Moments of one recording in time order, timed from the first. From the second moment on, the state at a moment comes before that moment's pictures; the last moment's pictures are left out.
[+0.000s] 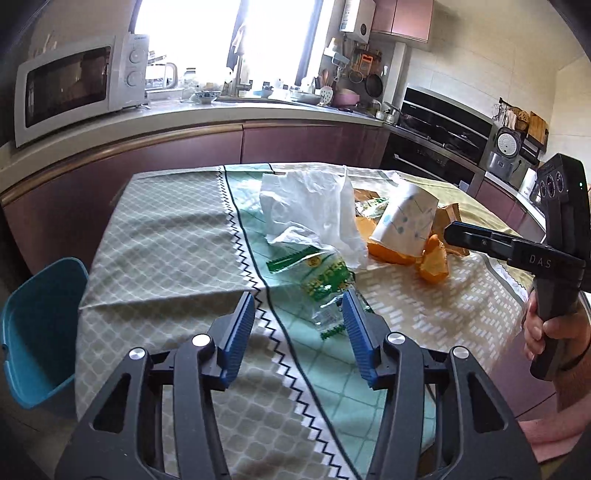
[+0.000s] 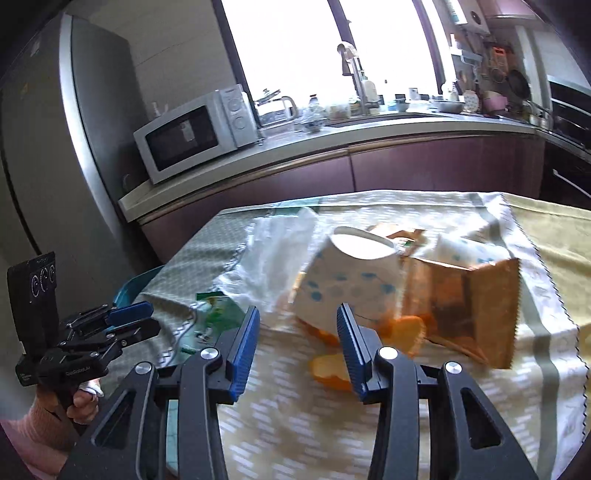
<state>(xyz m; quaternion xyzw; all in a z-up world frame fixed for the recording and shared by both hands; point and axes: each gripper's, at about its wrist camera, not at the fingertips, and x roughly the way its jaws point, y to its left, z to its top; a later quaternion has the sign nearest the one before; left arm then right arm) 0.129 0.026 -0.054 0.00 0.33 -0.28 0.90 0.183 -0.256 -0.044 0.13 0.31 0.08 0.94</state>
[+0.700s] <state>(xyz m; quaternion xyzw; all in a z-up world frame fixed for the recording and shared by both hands) 0.151 -0.018 -0.094 -0.01 0.40 -0.26 0.88 0.194 -0.291 -0.101 0.24 0.36 0.07 0.90</state>
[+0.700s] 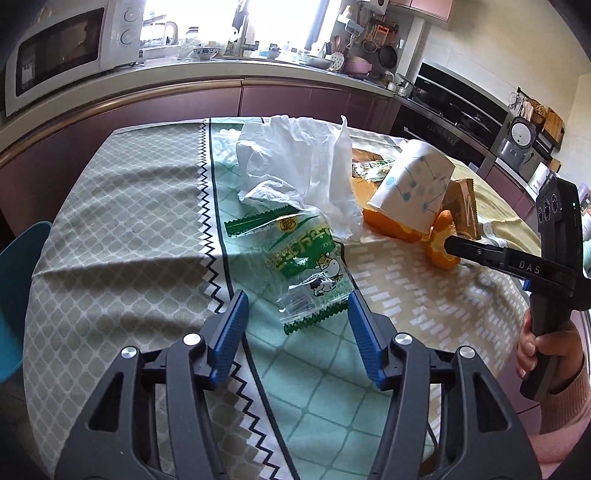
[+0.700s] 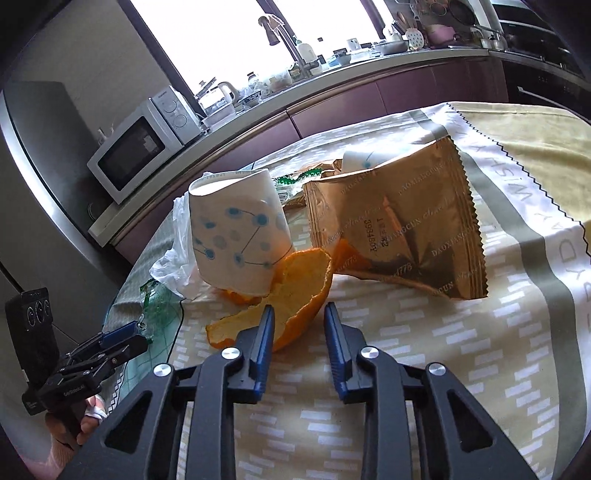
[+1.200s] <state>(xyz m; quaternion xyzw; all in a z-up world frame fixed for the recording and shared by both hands) 0.151 -0.016 -0.090 -0.02 0.41 -0.27 0.87 0.178 -0.287 -0.091 0.25 0.34 0.10 0.90</state>
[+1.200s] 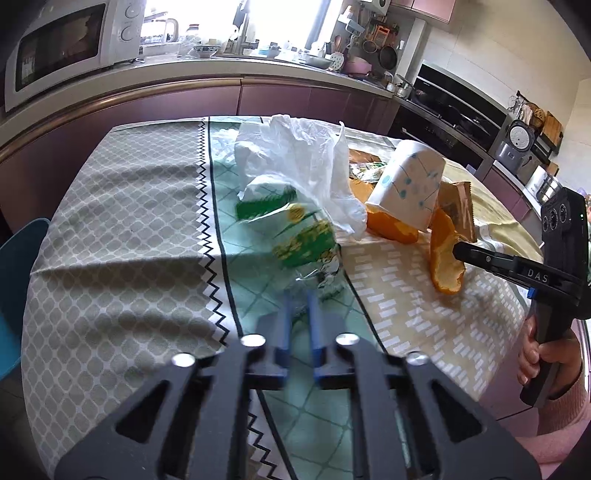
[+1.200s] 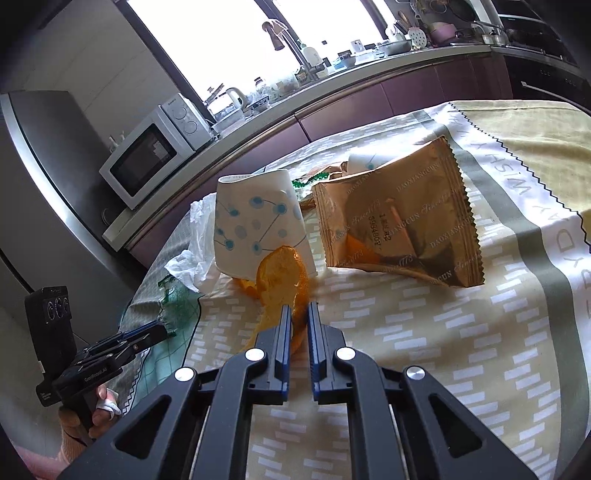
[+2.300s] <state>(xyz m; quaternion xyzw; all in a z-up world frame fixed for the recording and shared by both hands) 0.113 0.112 -0.037 -0.05 0.34 -0.19 0.92 0.228 -0.163 -0.031 0.19 0.31 0.30 0.88</state>
